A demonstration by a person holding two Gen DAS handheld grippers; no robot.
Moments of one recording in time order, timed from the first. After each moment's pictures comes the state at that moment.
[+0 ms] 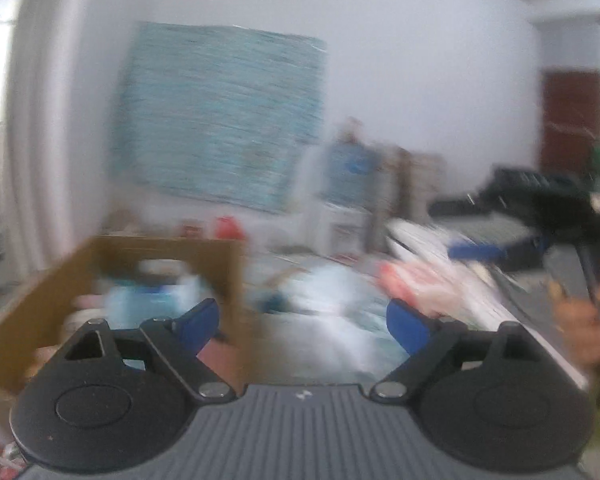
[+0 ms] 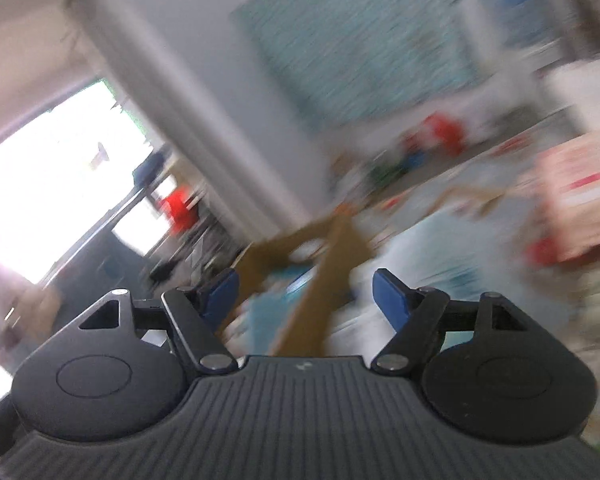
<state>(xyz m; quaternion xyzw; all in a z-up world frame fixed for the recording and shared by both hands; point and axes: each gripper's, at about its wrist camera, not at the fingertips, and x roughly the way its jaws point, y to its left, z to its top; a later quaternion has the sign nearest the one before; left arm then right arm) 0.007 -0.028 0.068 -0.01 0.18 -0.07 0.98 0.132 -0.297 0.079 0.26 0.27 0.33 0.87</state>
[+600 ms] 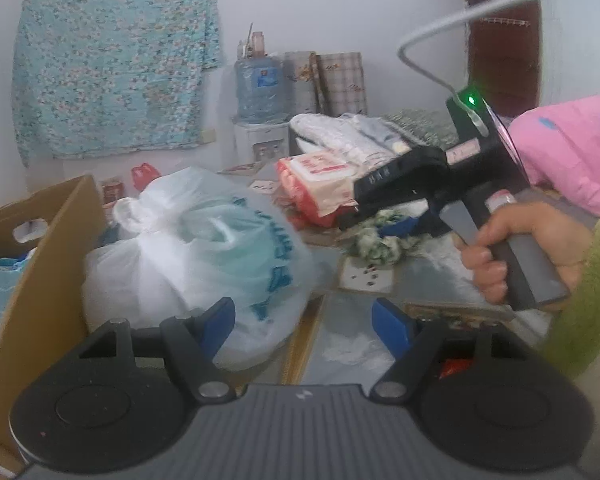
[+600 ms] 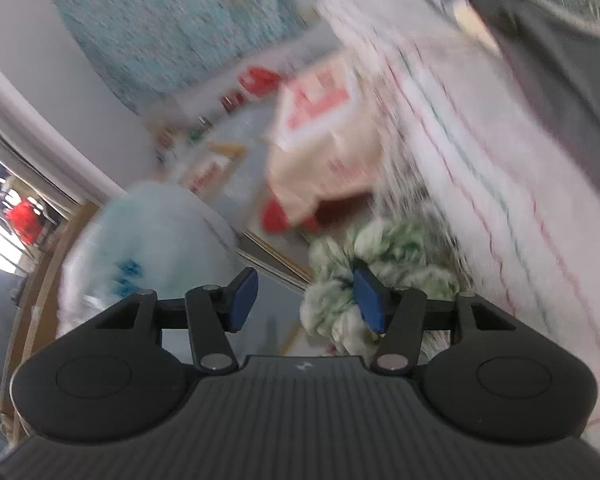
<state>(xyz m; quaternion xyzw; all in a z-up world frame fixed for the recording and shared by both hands) 0.065 -0.139 -0.020 0.07 0.28 -0.14 0.95 0.232 -0.385 -0.071 0.25 0.42 0.13 0.86</state>
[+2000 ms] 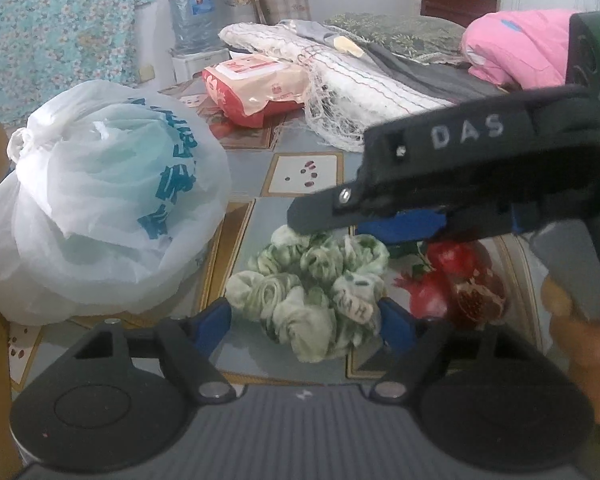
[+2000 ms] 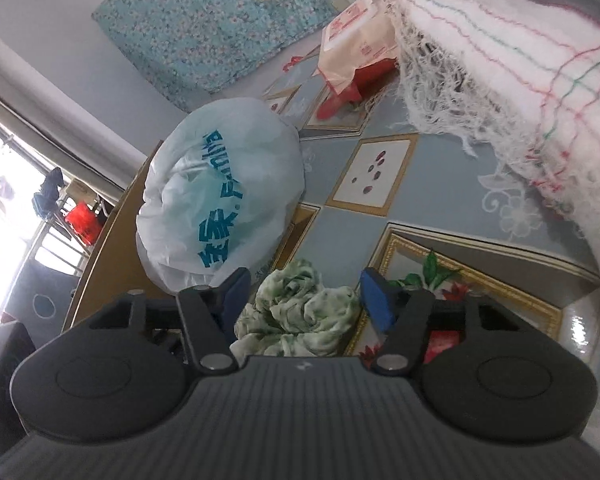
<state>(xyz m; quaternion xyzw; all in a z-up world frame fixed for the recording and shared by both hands) 0.082 -0.185 -0.075 0.12 0.38 -0.21 0.89 0.102 -0.366 -0.098 0.31 0.39 0.20 0.84</state>
